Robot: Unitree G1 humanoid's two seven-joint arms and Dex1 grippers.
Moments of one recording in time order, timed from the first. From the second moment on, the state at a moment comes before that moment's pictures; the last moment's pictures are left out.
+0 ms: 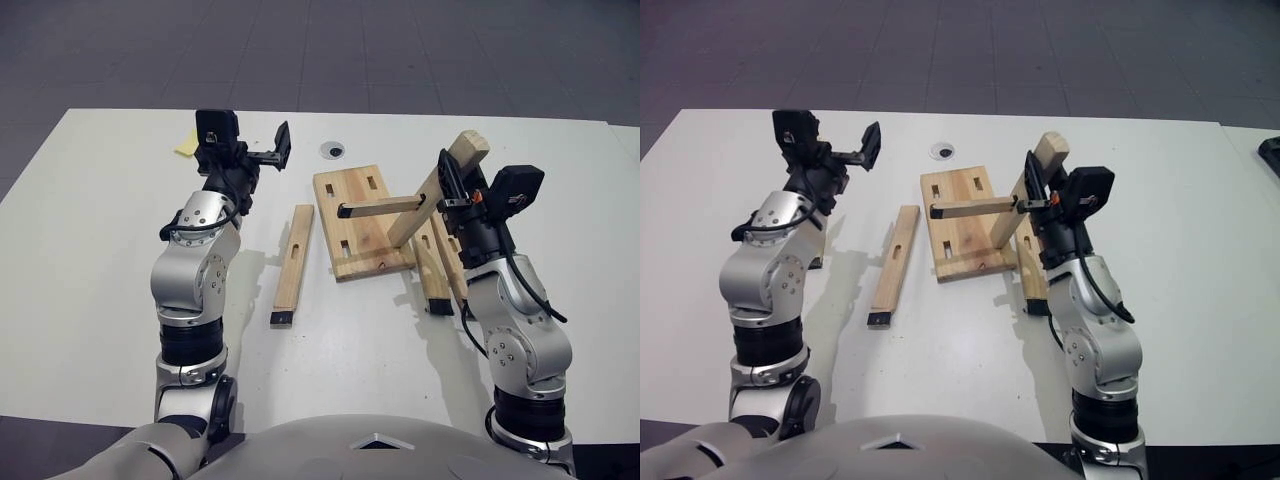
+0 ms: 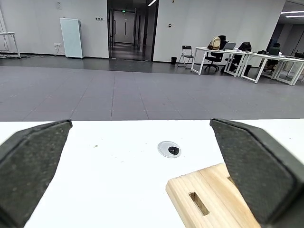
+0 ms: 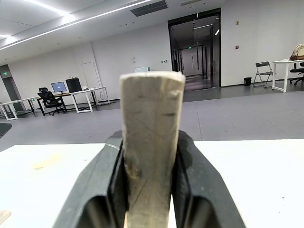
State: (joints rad) left arm -0.36 0.10 0.05 -0.37 -0.23 0.68 -0.01; right arm 0.01 -0.19 0.00 -0.56 0.44 0.38 -0.01
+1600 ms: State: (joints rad) left arm -0.27 0.07 -0.47 0.04 0.01 0.39 -0.36; right arm -0.08 -0.18 -0.04 -0.45 0.47 0.40 0.03
